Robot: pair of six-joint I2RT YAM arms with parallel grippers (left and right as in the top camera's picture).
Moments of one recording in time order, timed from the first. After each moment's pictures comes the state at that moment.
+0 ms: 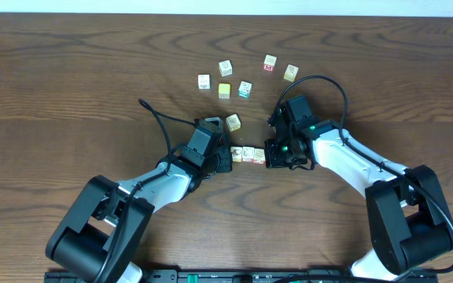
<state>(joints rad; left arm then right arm) -0.54 1.71 0.69 0.09 0.13 -0.60 0.40 1.77 1.00 -0.53 -0.31 0.31</state>
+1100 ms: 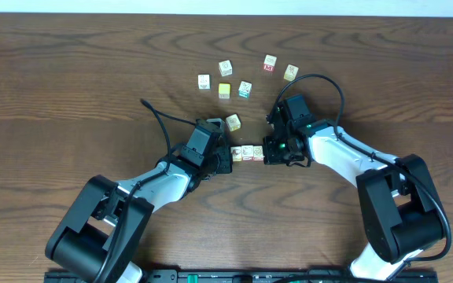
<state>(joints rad) -0.53 1.71 0.69 0.08 0.18 -0.57 0.40 1.84 1.01 -0.45 -0.31 0.31</state>
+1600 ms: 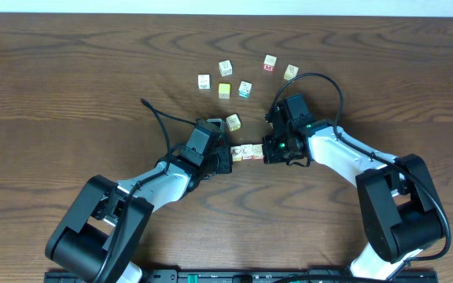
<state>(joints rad) -0.53 1.71 0.69 0.08 0.19 -0.56 0.40 1.85 1.01 -0.43 -0.30 0.27</state>
